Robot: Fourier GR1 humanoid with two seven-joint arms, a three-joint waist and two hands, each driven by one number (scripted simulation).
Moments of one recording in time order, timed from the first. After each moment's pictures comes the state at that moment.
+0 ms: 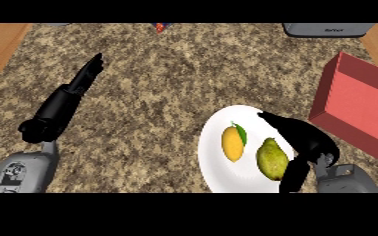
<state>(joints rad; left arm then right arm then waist) -0.21 0.30 -0.01 -1.55 -0.08 -0.20 -0.05 -0.17 -0.38 0.30 -1.69 0.45 0.63 0.63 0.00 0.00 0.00</state>
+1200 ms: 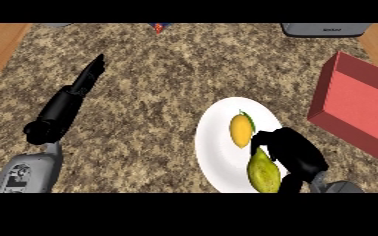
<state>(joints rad) -0.21 0.24 0.03 -1.56 -0.13 -0.23 -0.06 -0.08 -0.41 0.41 -1.67 0.79 0.39 0.09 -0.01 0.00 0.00</state>
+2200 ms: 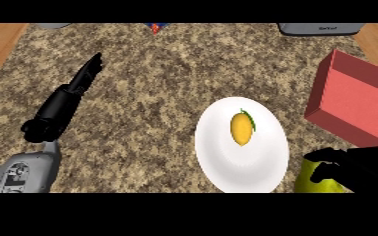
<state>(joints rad) -0.22 0.24 0.05 -1.55 -0.14 -0.23 -0.06 0.19 -0.61 0.13 -2.30 0.70 0.15 -0.13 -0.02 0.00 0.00</state>
